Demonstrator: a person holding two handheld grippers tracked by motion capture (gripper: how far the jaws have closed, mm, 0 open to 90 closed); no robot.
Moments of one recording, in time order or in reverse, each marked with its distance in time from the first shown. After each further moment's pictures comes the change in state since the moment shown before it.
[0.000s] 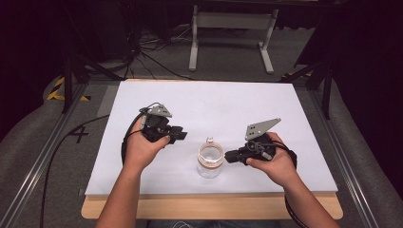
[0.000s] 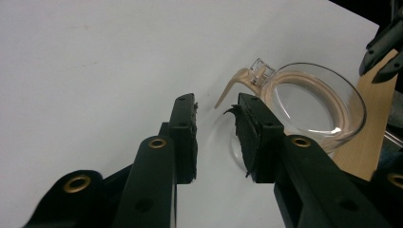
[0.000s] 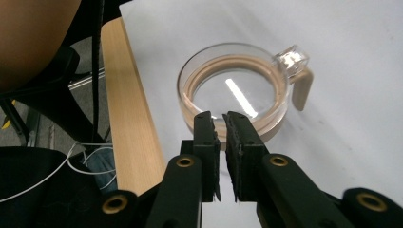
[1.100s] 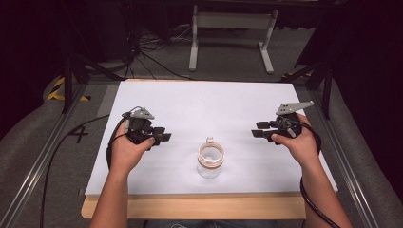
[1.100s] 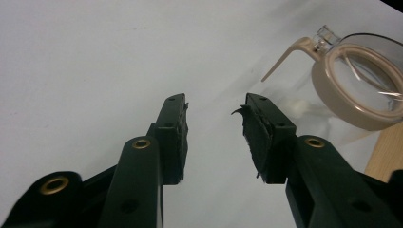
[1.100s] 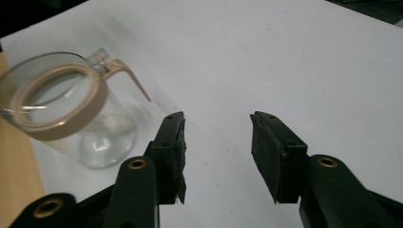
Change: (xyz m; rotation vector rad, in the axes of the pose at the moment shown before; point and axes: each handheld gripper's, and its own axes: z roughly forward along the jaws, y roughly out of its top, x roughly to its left) left arm 0.035 -0.036 -0.009 -0.010 0.073 -0.096; right arm -0.088 -0.034 -0.053 -0.087 -0.263 0.135
